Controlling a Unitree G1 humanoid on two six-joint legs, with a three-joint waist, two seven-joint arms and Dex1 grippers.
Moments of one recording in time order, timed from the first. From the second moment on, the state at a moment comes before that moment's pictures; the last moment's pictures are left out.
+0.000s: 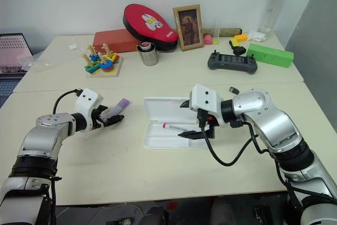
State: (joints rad) left arm -0.51 0.76 0.03 0.36 -0.18 0.55 -0.74; right arm -0.73 -0.65 0.33 -0.33 0.30 0.66 1.08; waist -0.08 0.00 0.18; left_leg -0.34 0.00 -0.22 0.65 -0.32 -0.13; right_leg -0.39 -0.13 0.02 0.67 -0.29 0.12
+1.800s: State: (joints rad) left arm -0.19 1.04 0.09 -0.52 -0.38 0.52 -1.08; right arm -0.68 -0.72 0.33 -0.34 0.29 0.63 1.09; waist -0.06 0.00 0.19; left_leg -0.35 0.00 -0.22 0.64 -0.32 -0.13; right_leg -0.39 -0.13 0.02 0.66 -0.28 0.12
